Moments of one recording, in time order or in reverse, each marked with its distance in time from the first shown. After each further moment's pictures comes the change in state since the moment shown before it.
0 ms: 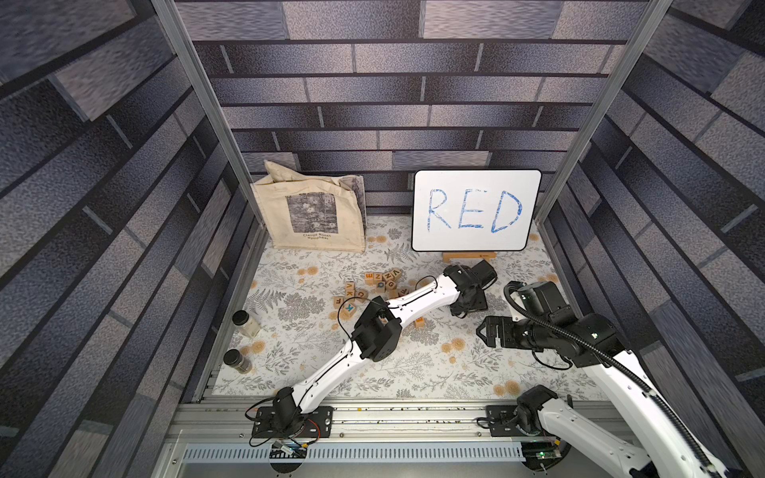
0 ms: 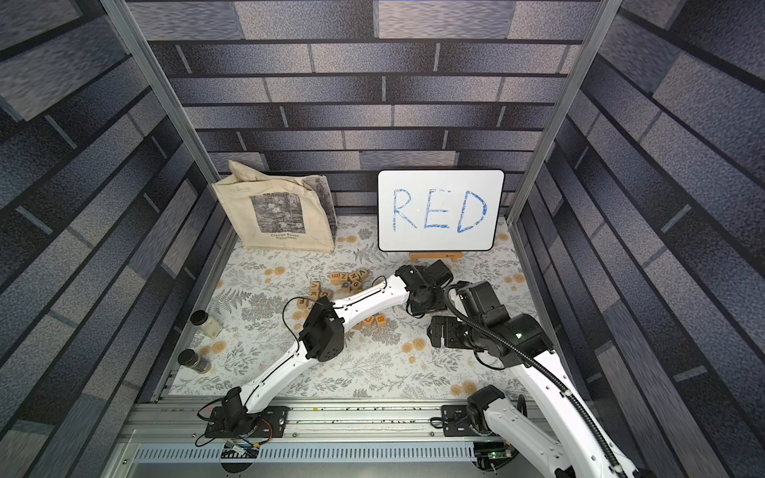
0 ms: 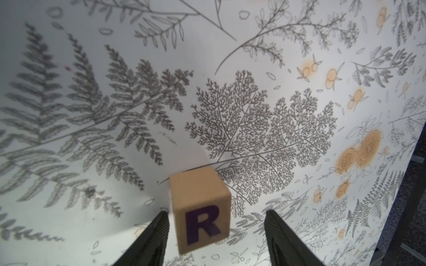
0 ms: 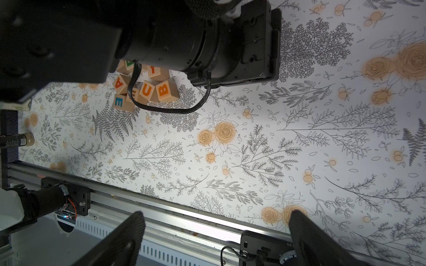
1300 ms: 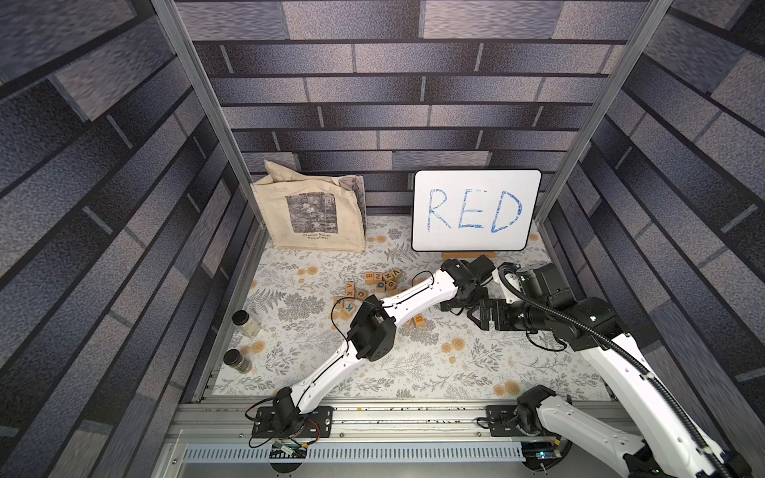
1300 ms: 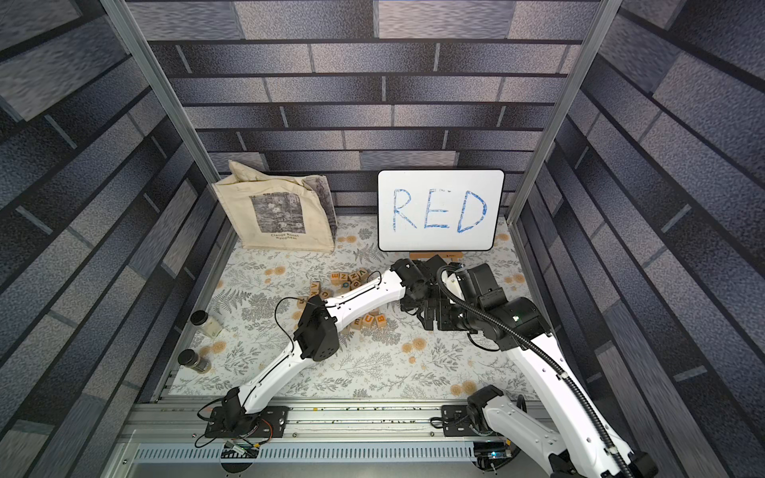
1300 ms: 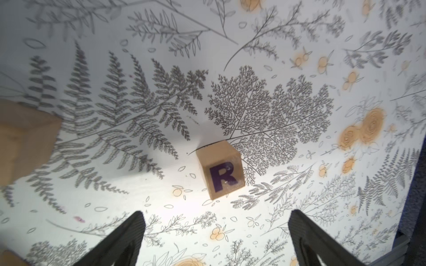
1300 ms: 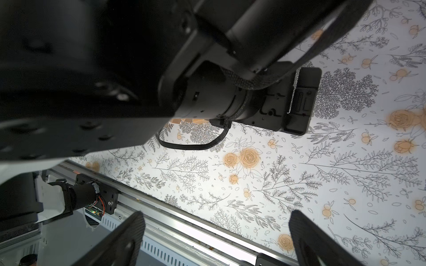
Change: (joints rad) left arm 0.022 -0.088 0.002 -0.121 -0.051 0.109; right arm -0.005 0.121 0.140 0.079 -0.077 -0.057
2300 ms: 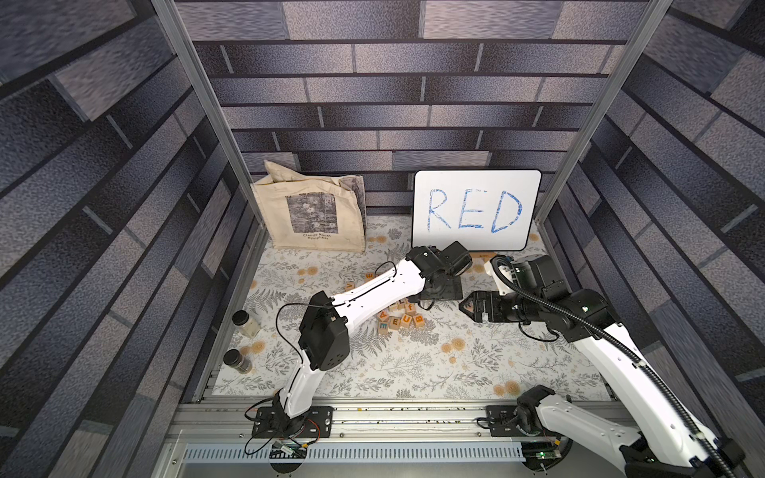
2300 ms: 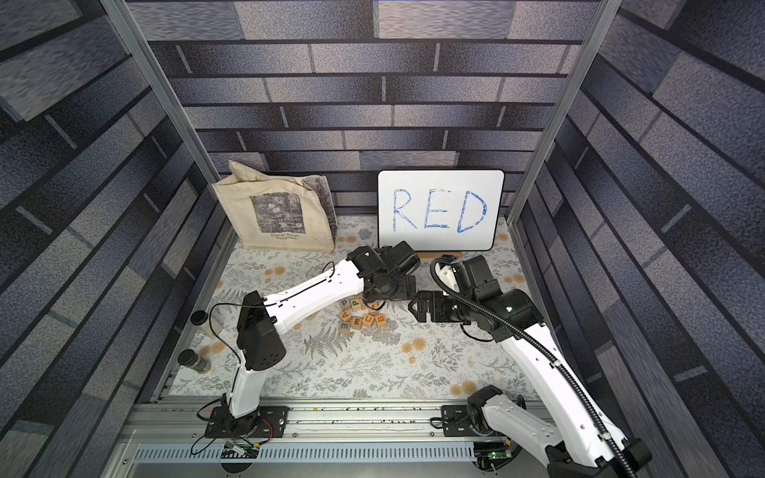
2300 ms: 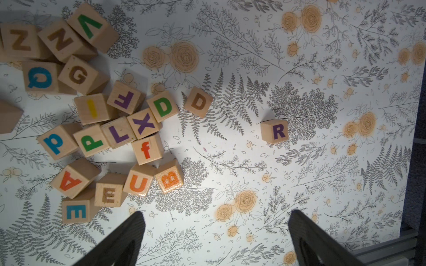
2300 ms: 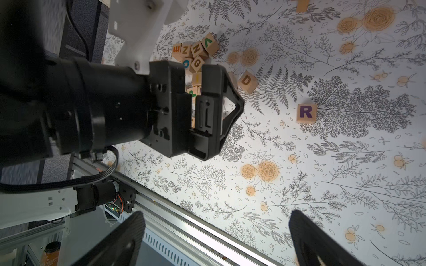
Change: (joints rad) left arm 0.045 -0.544 -0.587 0.019 -0.142 0.008; right arm 0.030 0.050 0.031 0.068 -0.069 0.010
